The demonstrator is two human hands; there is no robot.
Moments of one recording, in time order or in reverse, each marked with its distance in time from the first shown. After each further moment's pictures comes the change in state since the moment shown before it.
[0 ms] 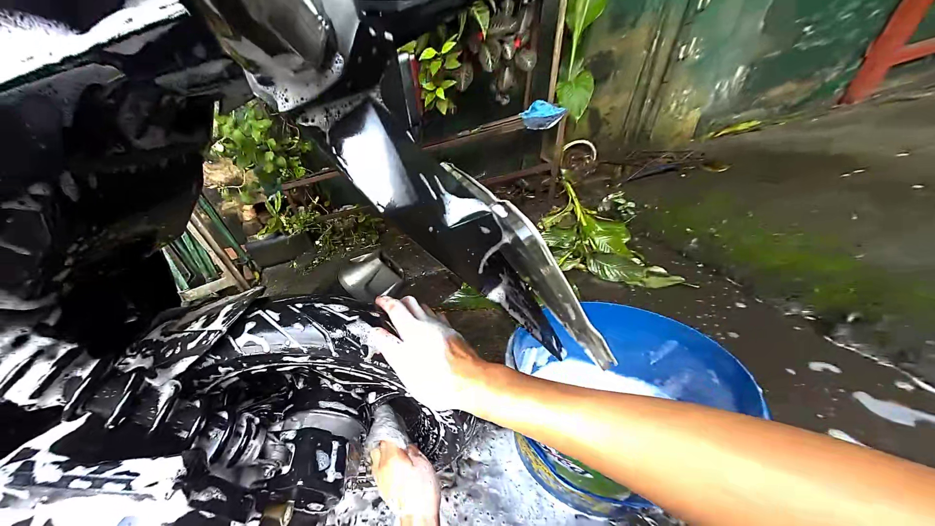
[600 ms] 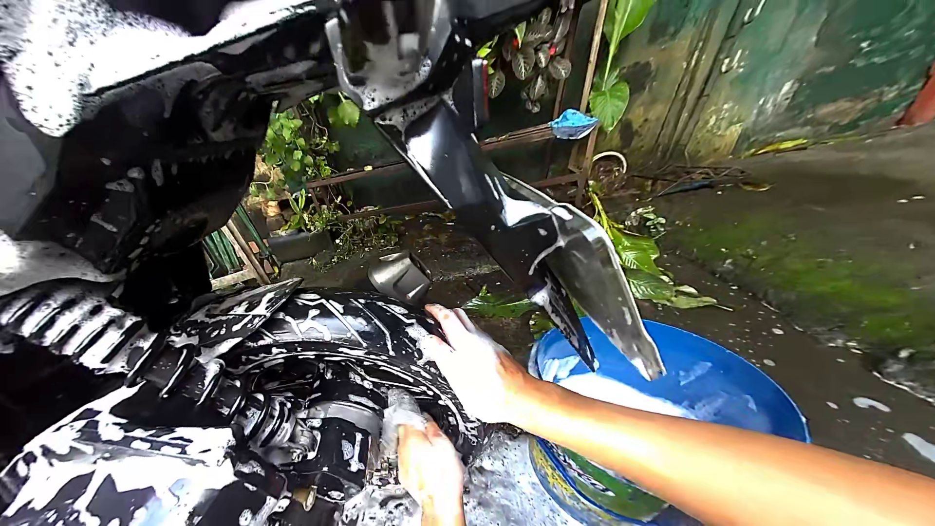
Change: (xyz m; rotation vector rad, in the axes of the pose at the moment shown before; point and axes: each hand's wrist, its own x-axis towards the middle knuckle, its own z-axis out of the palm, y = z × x) left_hand 0.000 0.043 -0.020 -0.040 -0.003 -0.096; right_hand -0.018 0.026 0.007 0.043 0.023 0.030
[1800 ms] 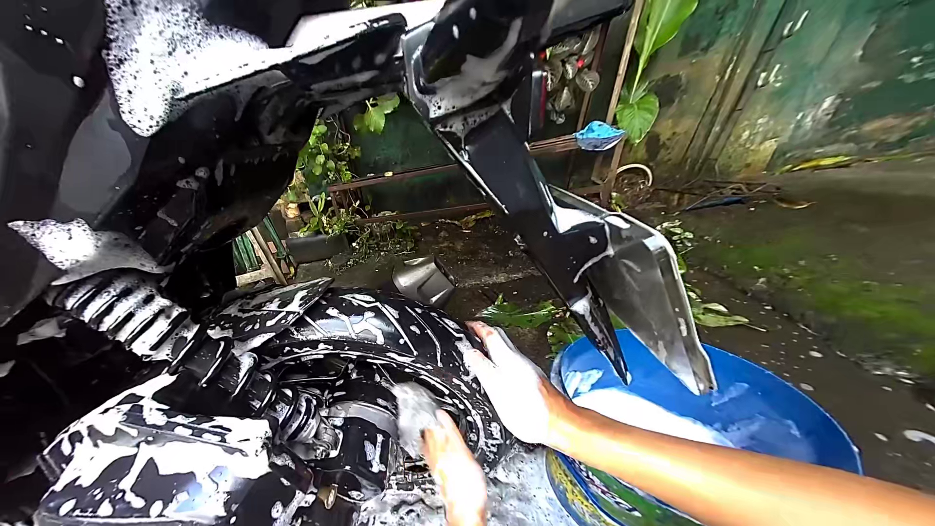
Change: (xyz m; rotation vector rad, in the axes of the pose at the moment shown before) left_hand 0.000 -0.015 0.020 -0.342 -0.032 0.139; right_hand -0.011 0.023 0.013 0.123 0.045 0.104
